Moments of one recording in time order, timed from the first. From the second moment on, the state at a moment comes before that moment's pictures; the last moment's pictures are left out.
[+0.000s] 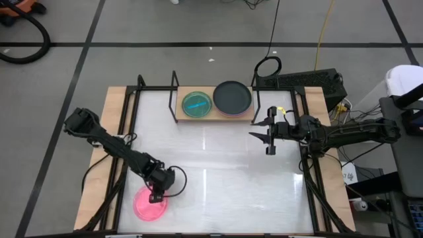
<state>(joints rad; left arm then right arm) -0.55 1.50 0.70 -0.46 0.23 -0.69 -0.03 0.79 0.32 0.61 0.00 -0.22</state>
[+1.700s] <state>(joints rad) 0.66 1.47 1.15 -0.62 0.05 -0.16 -0.02 0.79 0.33 0.63 0.06 -0.25</state>
